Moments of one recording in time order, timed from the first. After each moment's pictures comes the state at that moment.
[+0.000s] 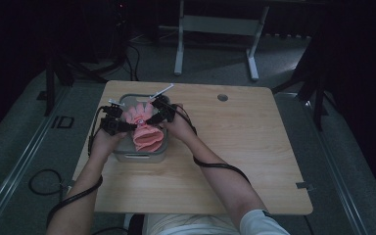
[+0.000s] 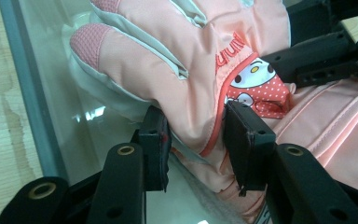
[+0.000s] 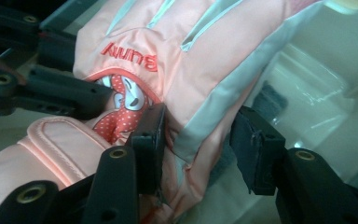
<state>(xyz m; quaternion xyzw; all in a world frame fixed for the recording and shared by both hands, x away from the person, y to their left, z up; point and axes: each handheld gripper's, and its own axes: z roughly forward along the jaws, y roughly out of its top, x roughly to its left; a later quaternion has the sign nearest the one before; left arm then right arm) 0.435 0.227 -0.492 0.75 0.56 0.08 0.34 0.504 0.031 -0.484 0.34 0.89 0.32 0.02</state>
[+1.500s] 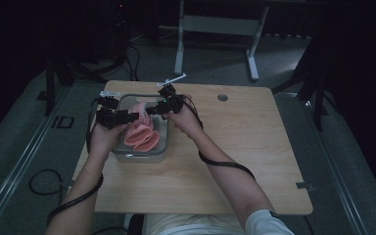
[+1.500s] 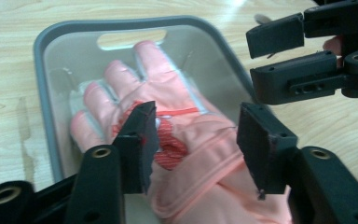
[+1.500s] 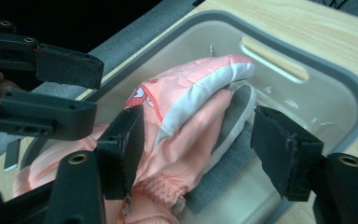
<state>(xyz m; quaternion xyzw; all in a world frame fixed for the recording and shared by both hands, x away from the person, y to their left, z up) 0.410 0.218 -0.437 0.72 0.54 0.14 0.41 0.495 0.007 -0.433 0.33 0.85 0.41 0.03</state>
